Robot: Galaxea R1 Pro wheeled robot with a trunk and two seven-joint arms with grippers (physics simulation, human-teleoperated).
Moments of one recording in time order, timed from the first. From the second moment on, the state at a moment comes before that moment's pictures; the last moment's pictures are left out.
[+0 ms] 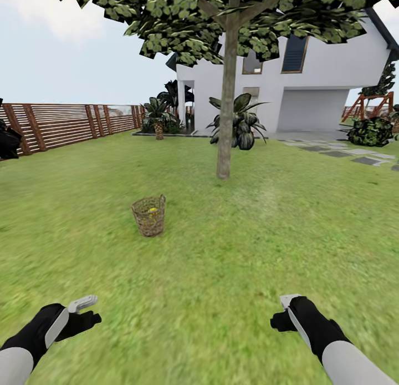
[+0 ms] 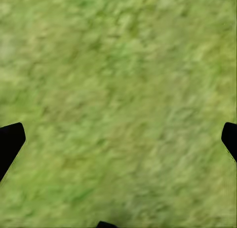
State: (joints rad) left arm -0.61 0.31 0.04 -0.48 0.34 0.65 -0.05; right arm -0.62 -0.12 0.05 -0.54 0.08 0.72 0.08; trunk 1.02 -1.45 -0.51
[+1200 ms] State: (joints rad) left arm -0.61 0.28 0.04 -0.48 0.34 0.64 -0.05; right arm -0.62 -0.12 0.04 -0.54 0.08 0.72 0.08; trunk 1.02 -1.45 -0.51
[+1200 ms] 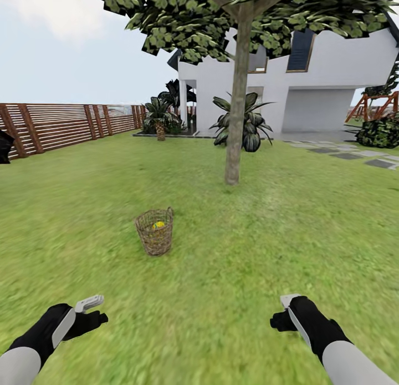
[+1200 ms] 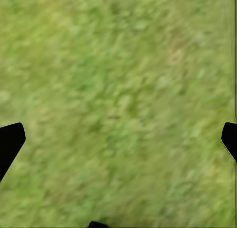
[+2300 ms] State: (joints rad) left arm -0.61 0.27 0.04 -0.48 0.34 0.64 -0.05; right arm -0.62 -0.12 0.05 -0.52 0.08 0.72 0.08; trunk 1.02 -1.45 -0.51
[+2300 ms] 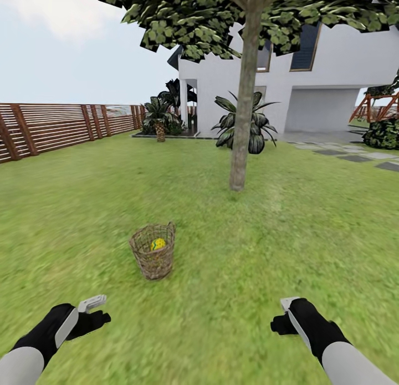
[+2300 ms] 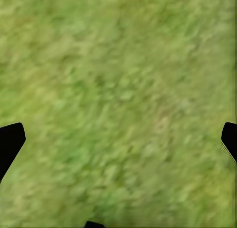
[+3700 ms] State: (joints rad) left arm -0.61 0.24 0.04 -0.48 0.34 0.64 -0.05; right arm -0.62 -0.12 0.04 -0.52 0.08 0.72 0.07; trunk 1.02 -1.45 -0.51
